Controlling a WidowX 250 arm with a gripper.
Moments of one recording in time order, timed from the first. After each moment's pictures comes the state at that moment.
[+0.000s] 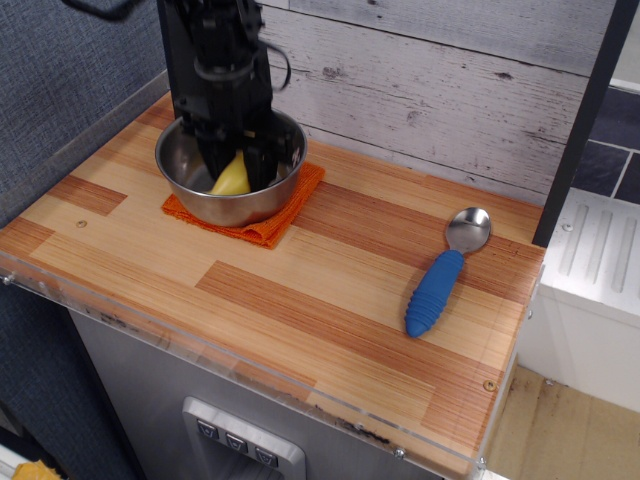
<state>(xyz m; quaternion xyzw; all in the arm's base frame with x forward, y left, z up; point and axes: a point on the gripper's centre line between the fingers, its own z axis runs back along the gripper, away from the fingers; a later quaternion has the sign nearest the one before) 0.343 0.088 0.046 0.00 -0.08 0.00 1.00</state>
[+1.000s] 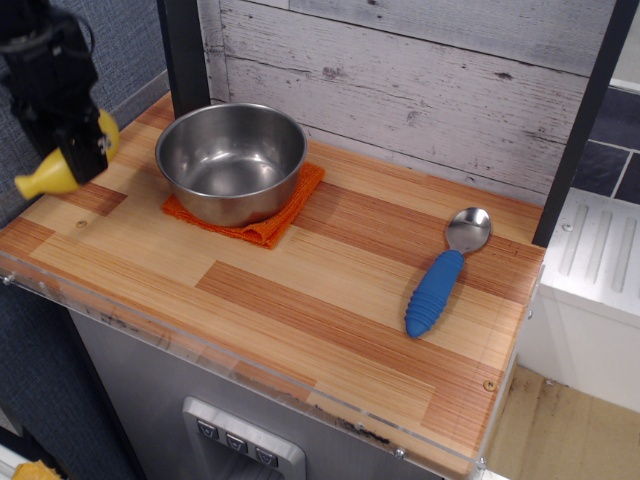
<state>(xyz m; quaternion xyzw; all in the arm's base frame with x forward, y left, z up) 0.268 0.198 0.053 0.00 -0.05 -0.07 1.00</state>
